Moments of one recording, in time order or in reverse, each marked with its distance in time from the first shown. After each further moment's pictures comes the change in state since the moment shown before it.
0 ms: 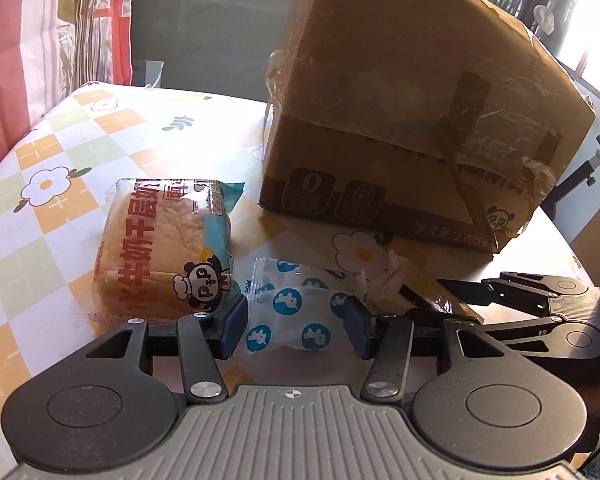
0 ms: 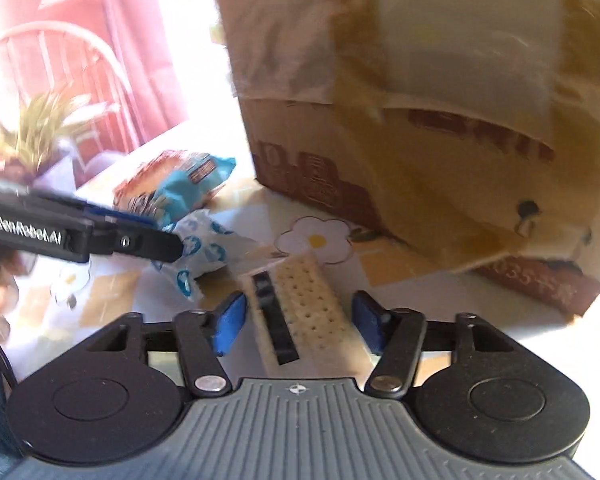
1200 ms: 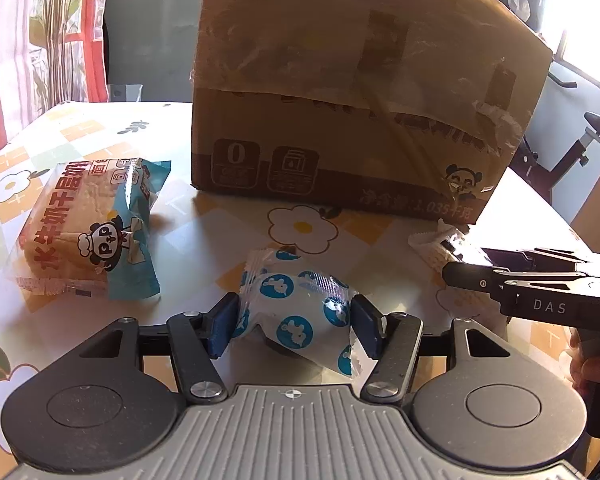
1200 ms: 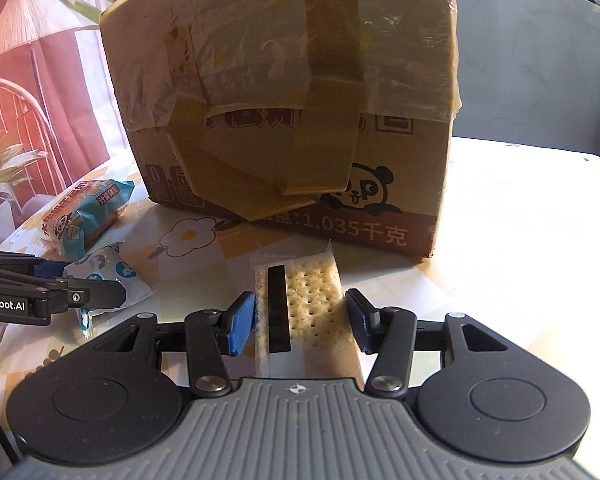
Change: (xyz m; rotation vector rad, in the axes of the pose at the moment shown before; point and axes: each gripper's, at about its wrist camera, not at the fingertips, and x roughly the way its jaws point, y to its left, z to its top) left arm 0.015 -0.060 -0.042 0.090 -0.071 0.021; right arm -0.055 -0.050 -0.038 0.095 -0.109 -0.200
